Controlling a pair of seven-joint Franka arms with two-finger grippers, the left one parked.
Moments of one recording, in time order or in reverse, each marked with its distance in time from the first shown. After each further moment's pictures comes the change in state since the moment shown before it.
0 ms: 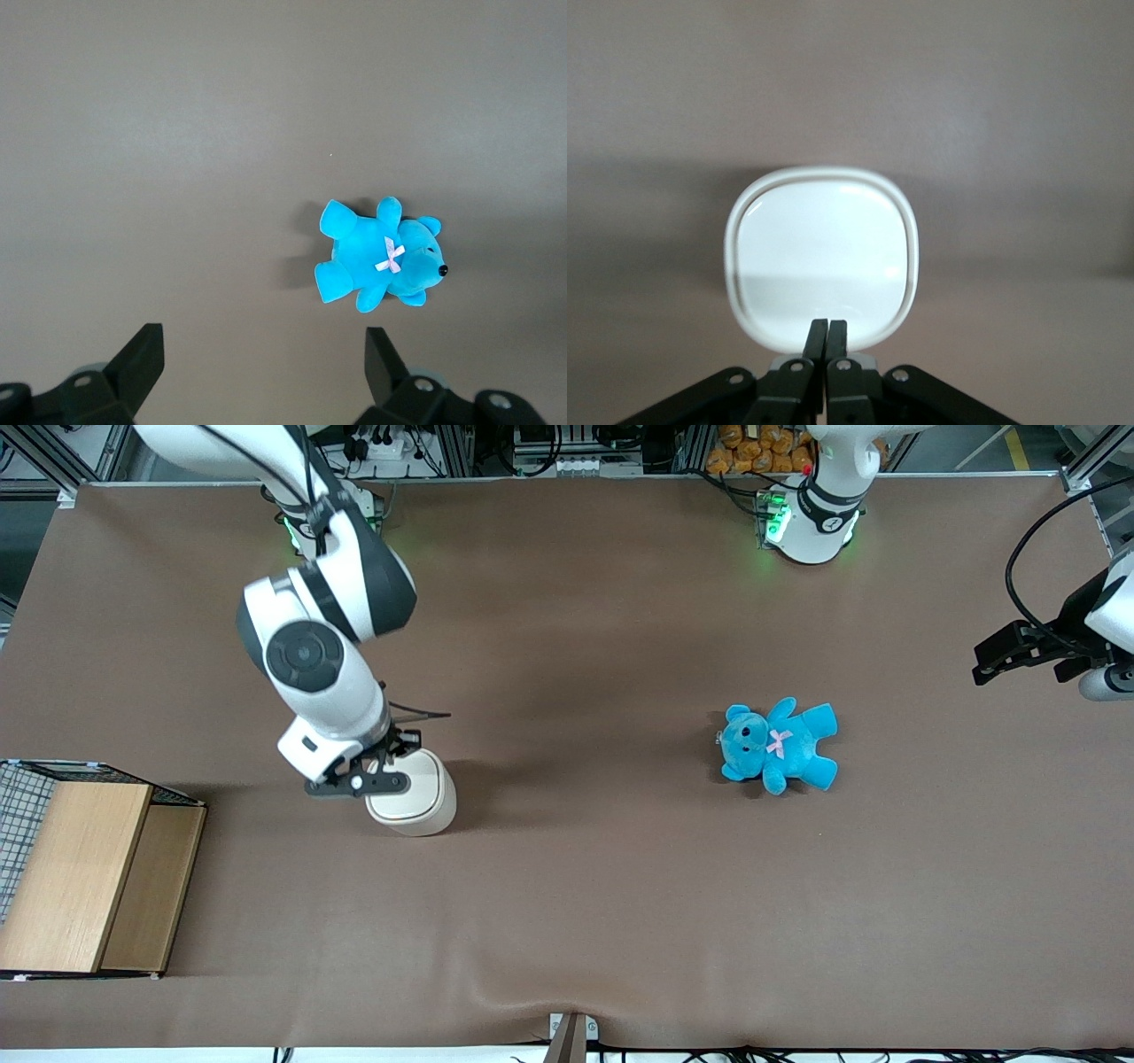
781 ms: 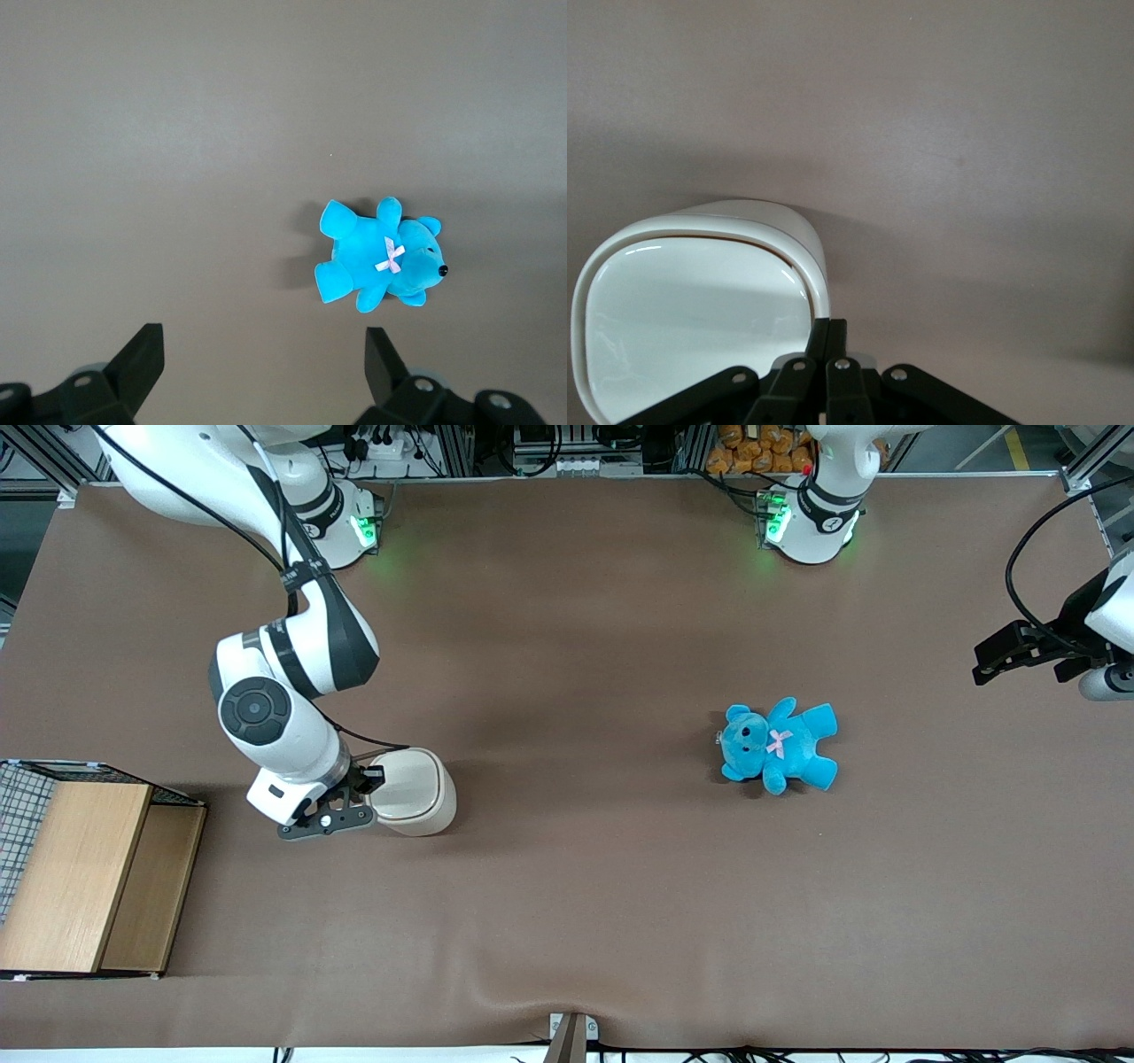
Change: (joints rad) arm -0.073 0.049 -0.032 -0.059 0.001 0.150 -0.173
